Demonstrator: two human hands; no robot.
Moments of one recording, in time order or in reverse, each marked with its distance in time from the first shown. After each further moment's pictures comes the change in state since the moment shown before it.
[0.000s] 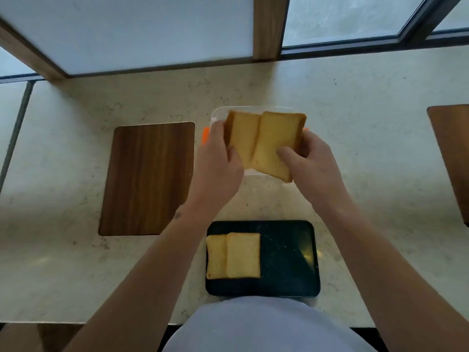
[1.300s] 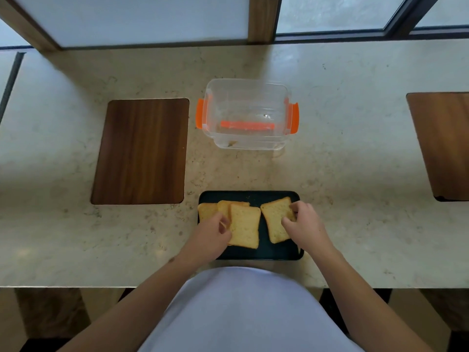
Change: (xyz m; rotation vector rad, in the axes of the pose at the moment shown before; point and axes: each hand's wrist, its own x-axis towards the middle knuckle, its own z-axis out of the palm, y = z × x) left_hand -0.177 -0.119 0.039 0.117 -0.574 -0.436; right_hand -0.107 0.188 -0.008 -0.610 -0.168 0.281
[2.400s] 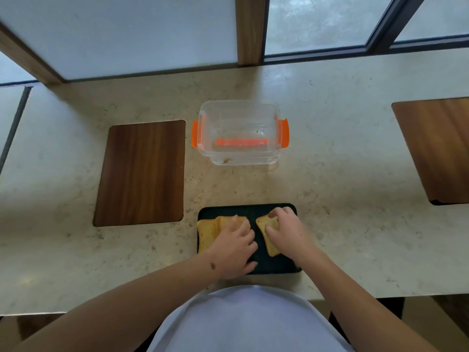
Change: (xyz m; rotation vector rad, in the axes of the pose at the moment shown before) left_hand 0.024 0.032 0.026 1.258 -0.100 0.756; right_hand 0.007 -0.023 0.013 -0.062 0.018 -0.183
